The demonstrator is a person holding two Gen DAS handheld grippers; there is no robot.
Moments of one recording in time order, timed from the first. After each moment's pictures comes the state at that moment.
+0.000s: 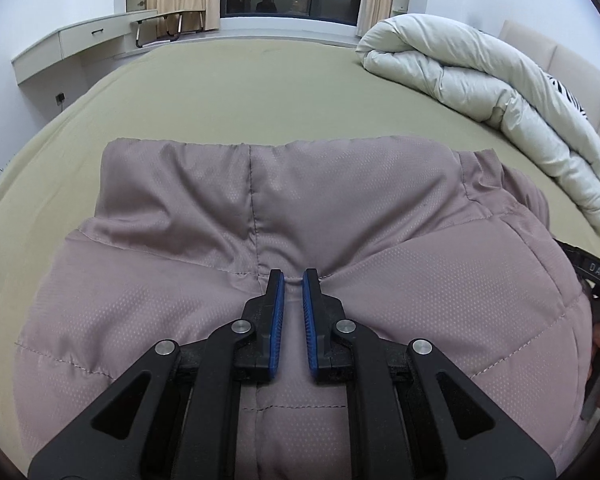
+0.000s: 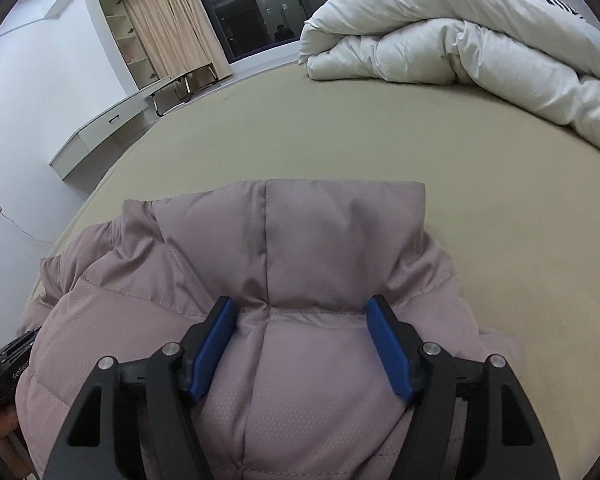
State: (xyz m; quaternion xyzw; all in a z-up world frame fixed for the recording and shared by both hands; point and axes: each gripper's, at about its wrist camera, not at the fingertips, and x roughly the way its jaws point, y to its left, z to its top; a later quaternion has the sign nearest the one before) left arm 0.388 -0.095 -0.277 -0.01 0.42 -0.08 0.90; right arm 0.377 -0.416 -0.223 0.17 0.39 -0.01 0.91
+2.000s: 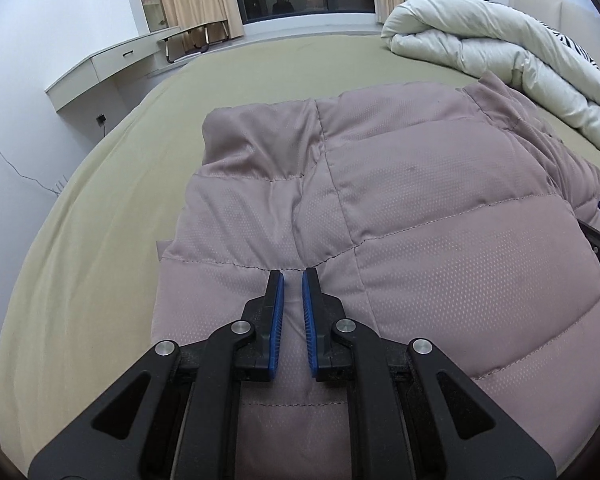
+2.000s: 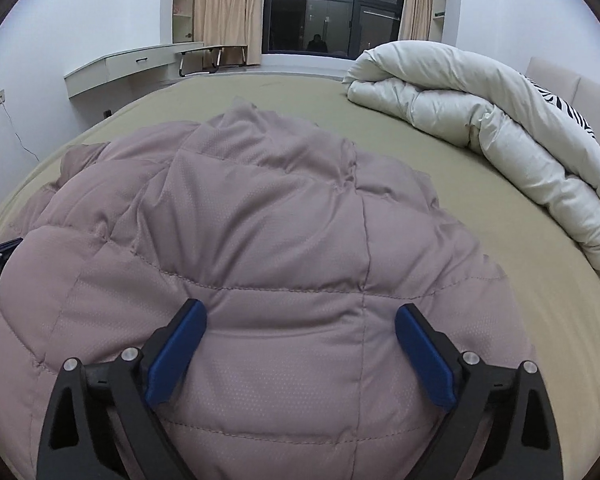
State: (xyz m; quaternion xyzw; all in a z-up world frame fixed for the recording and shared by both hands) left arm 0.295 -0.051 -0.271 0.08 0.42 -0.01 0.90; right arm 0.309 -0.308 -0.199 -0.01 0.38 -0.04 0.92
